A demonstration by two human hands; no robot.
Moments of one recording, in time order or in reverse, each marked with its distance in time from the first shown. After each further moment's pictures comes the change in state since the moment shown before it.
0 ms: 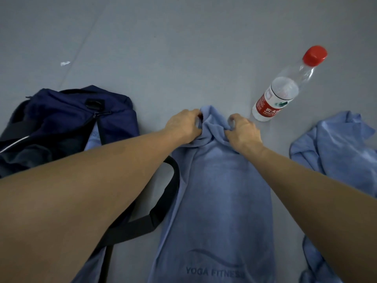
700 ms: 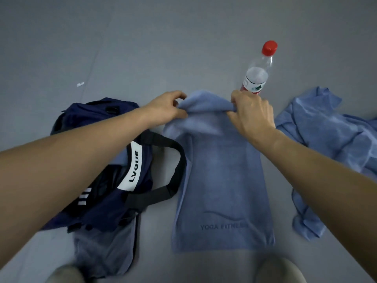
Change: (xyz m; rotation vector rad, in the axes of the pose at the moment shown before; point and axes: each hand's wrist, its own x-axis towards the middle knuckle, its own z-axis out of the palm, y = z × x) left_hand -0.090 0.010 -0.095 -0.229 -0.056 0.116; right_hand -0.094 -0.009 -0.073 -0.164 0.437 -0.302
